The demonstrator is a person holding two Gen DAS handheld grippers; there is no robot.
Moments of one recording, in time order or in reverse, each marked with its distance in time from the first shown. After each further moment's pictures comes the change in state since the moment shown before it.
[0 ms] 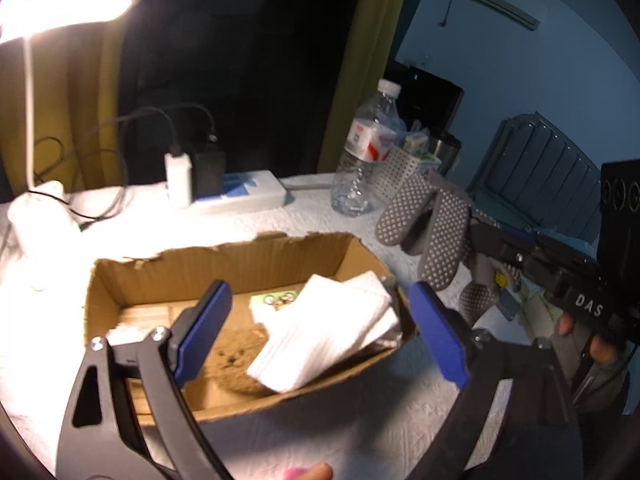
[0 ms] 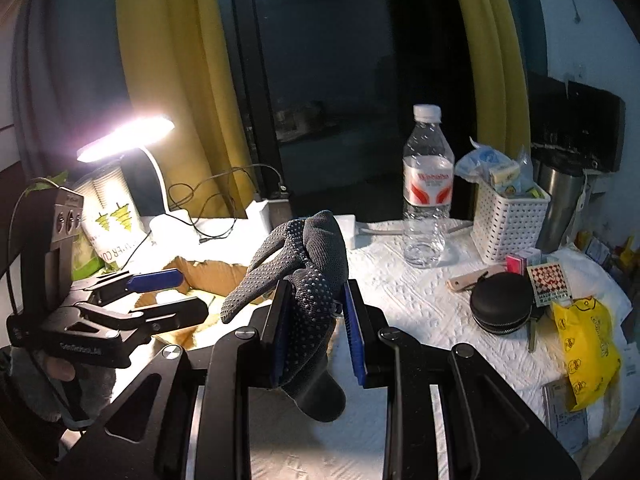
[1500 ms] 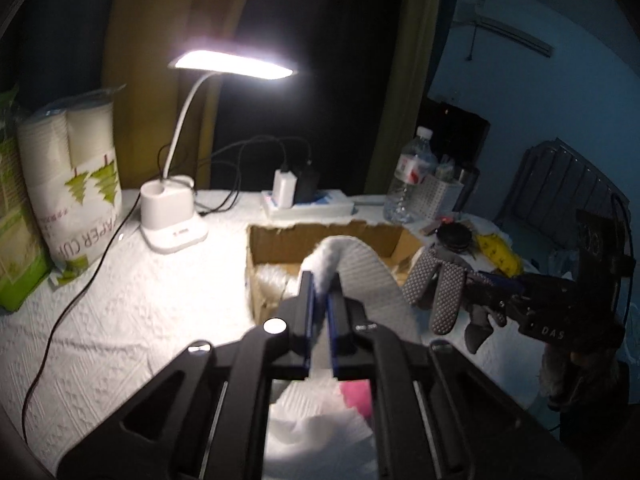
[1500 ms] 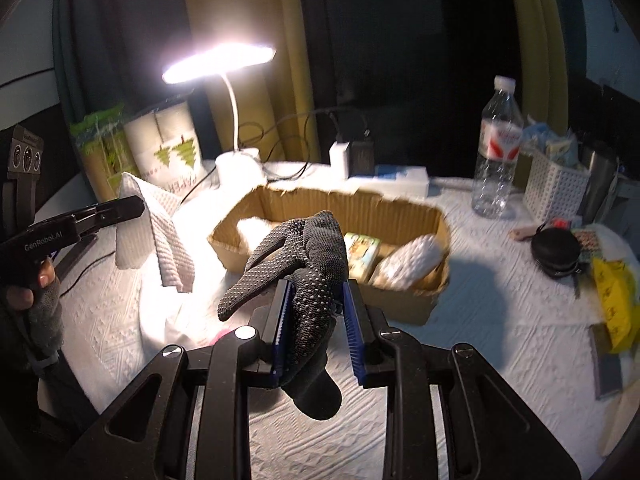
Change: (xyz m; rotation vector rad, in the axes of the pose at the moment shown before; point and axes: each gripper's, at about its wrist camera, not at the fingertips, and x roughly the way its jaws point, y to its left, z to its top) left arm -0.150 0.049 -0.054 -0.028 -0.134 0.125; right arm -0.023 0.090 -0.050 -0.083 0.102 0.079
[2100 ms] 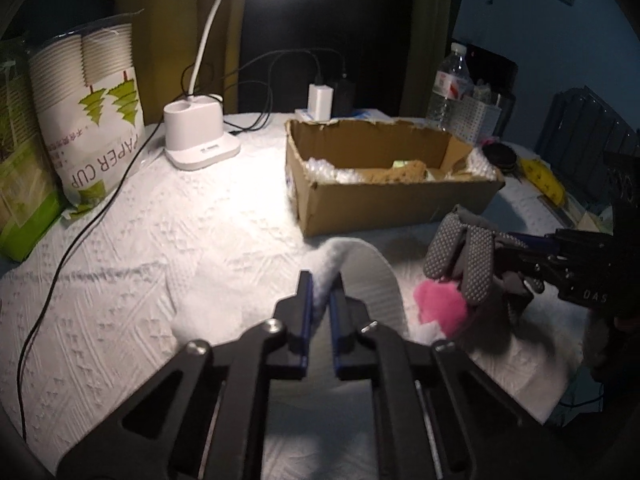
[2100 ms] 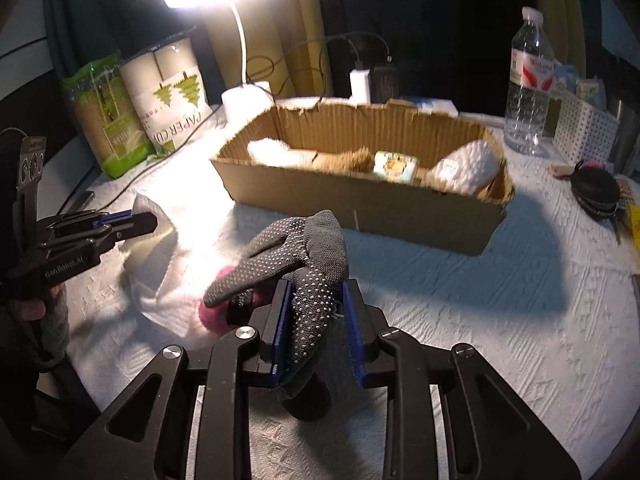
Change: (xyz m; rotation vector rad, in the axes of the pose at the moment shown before) left arm 0.030 0.026 -0.074 0.041 0.192 0.123; right arm 0.047 0.024 -0.049 0.012 0.157 0.041
